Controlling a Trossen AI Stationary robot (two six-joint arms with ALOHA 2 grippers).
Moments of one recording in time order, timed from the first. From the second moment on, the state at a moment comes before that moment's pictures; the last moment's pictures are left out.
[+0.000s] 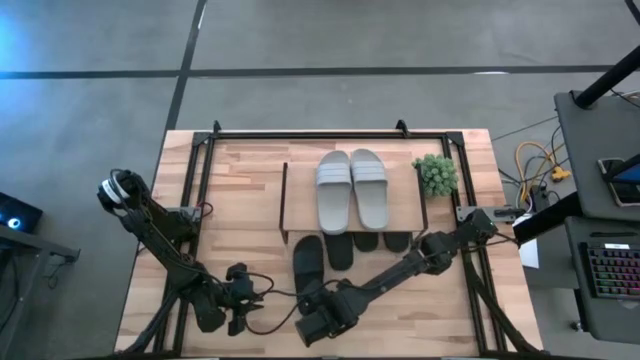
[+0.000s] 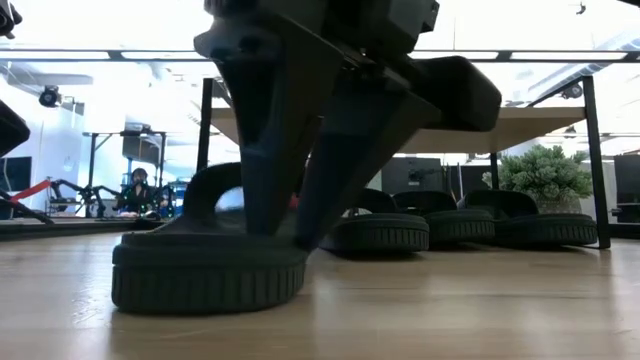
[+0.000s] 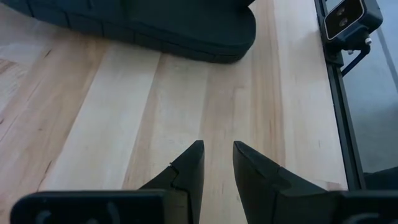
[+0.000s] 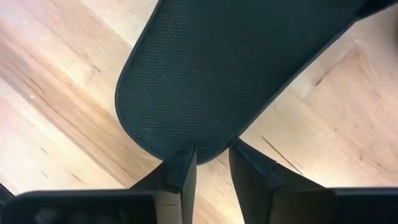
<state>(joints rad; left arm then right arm) -0.96 1.47 0.63 -0.03 -0.55 -1.04 0.53 2.55 2.33 -1.16 0.21 1.36</state>
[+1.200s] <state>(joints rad) -0.96 1.47 0.63 -0.03 -0.55 -1.04 0.52 2.58 2.35 -0.99 0.17 1.37</state>
